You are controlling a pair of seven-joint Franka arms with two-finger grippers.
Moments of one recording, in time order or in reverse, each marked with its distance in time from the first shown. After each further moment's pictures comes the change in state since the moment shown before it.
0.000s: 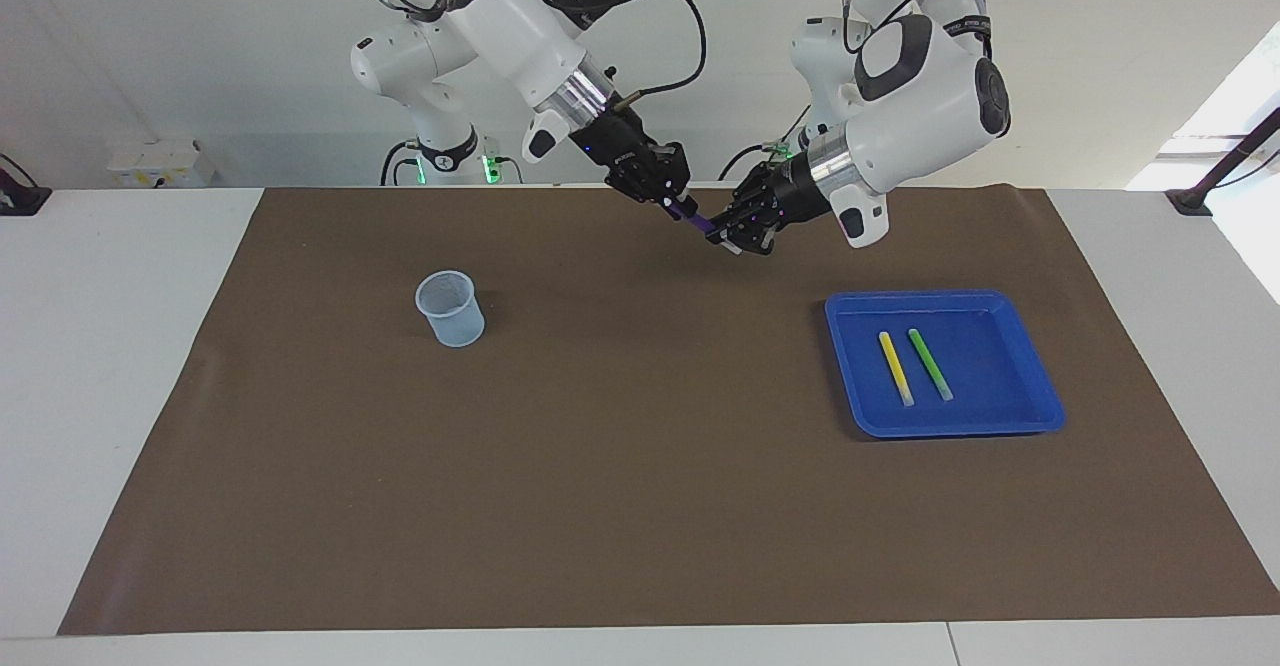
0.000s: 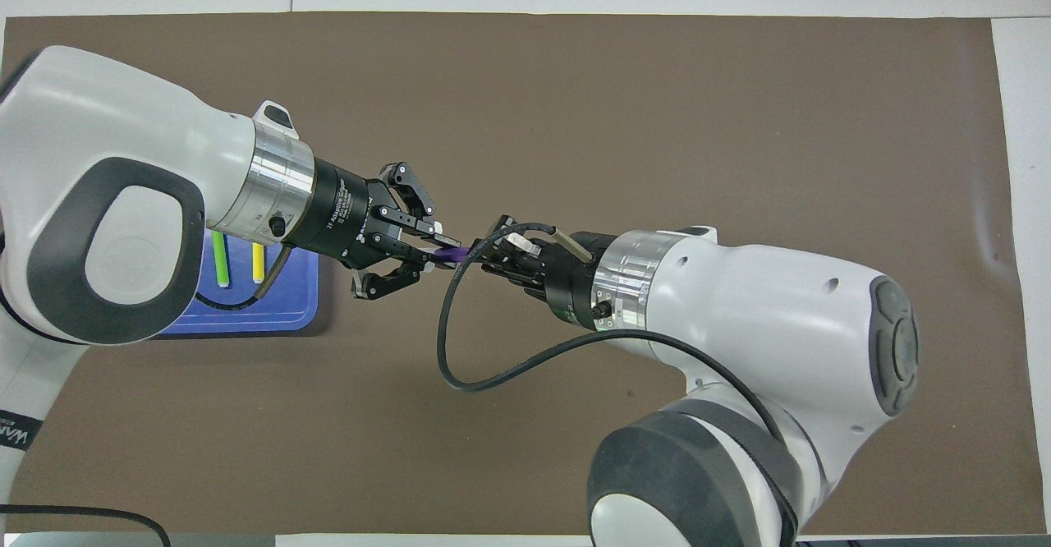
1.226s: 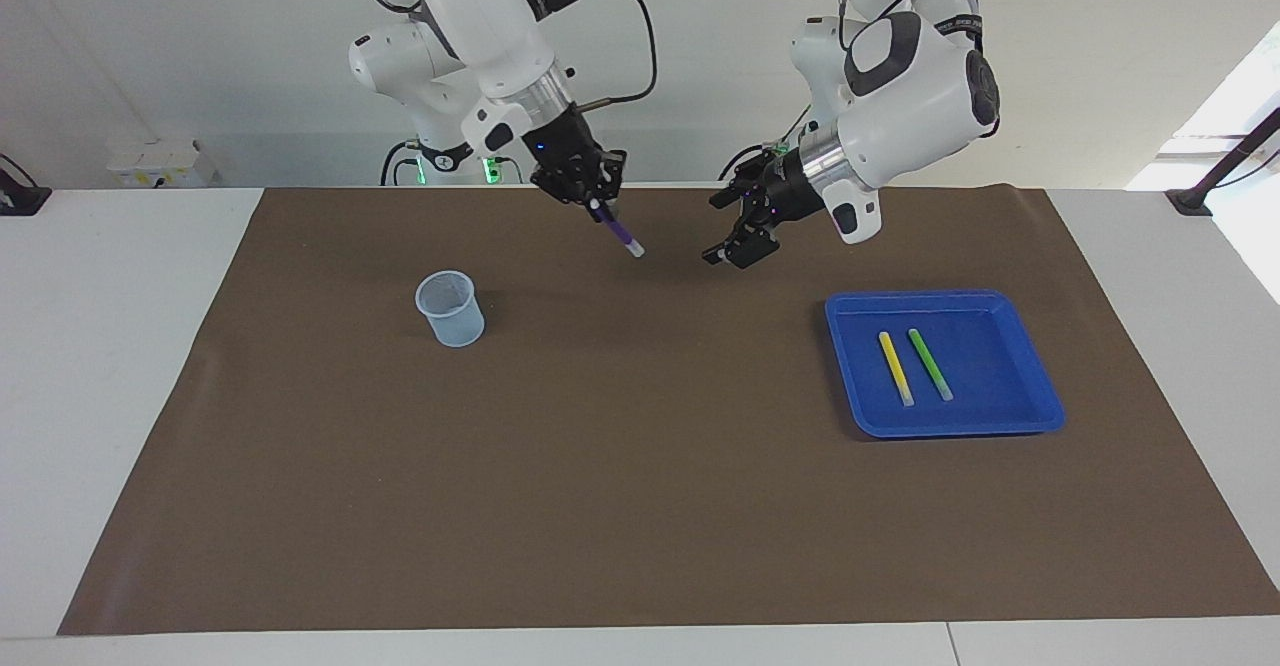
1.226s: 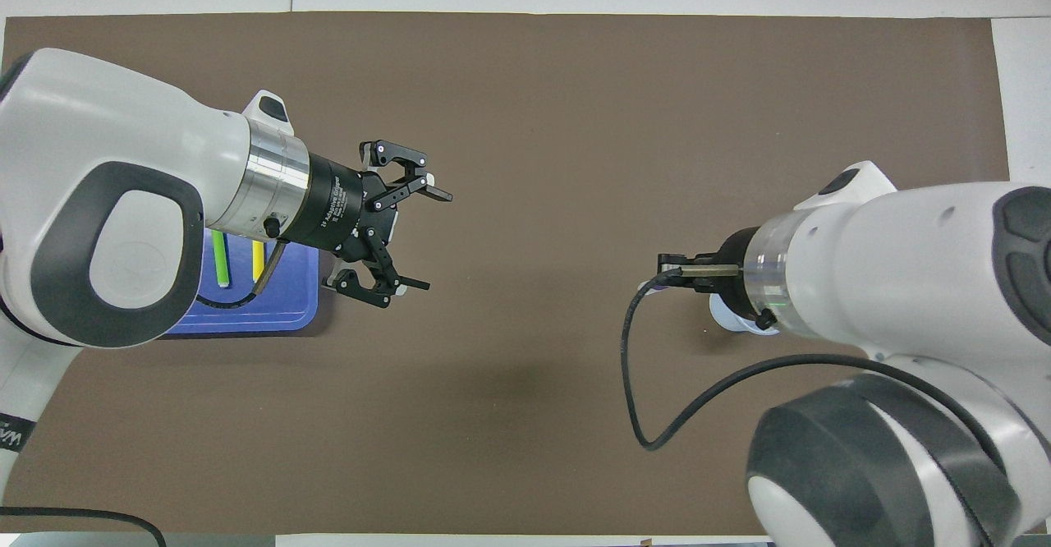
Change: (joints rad) left arm -0.011 -0.006 0.022 -0.013 0.066 0.049 0.120; right arm -0.220 -0.096 -0.016 0.061 -0.605 -0.574 -0.361
